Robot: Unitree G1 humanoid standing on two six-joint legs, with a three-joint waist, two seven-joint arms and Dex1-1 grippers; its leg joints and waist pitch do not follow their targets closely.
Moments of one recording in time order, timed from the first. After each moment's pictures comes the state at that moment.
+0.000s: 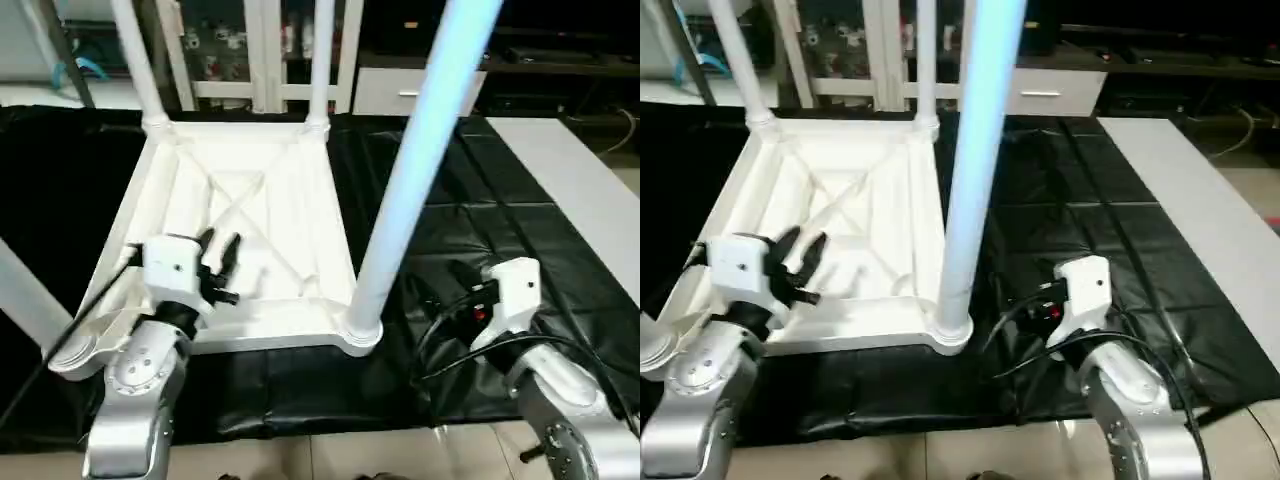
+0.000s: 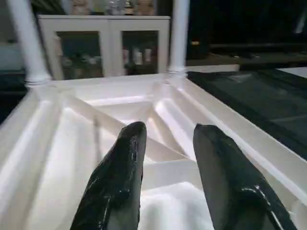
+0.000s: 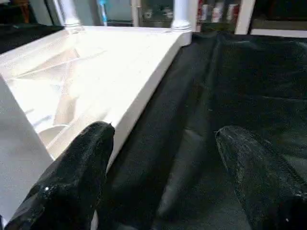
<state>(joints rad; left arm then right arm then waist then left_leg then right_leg) -0.01 0.10 0.09 -0.30 -0.05 0.26 -0.23 0.06 -0.22 -0.03 -0.32 0.31 0.43 0.37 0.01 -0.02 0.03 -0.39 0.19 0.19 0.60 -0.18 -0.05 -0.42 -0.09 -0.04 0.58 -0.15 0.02</state>
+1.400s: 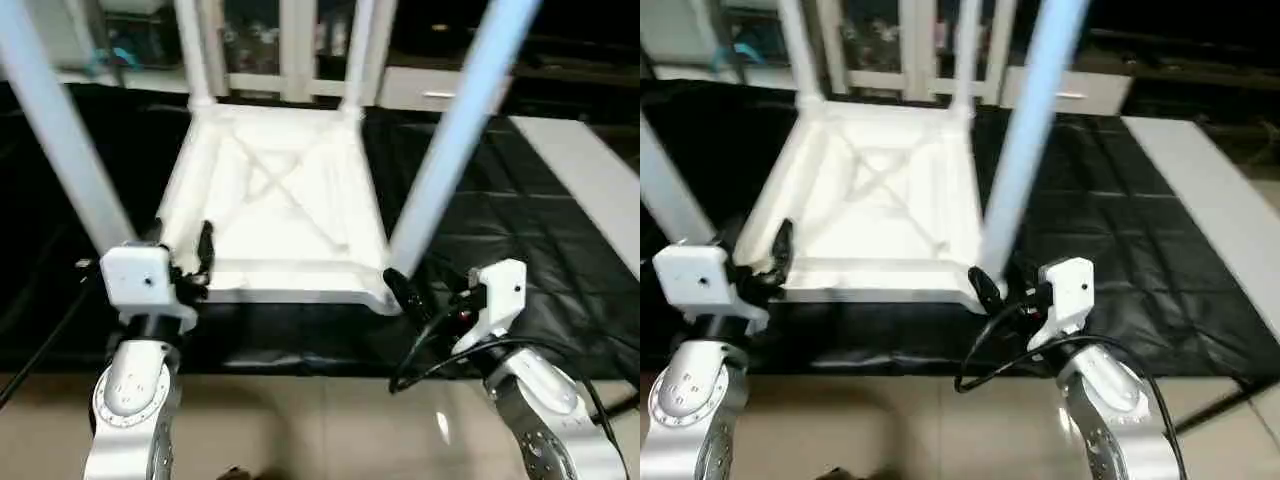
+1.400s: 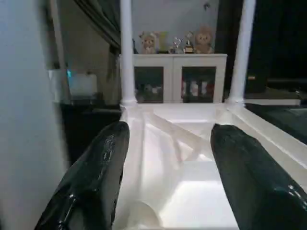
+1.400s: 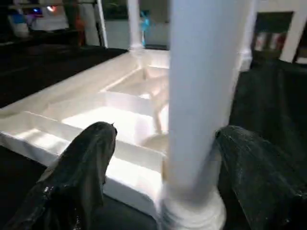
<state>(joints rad) 0.08 0.05 0.08 -0.39 0.01 0.10 -0.08 0.11 -0.18 0.02 -0.34 0.31 0.30 0.39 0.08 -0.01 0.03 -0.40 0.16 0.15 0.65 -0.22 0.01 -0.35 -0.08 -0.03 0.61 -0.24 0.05</state>
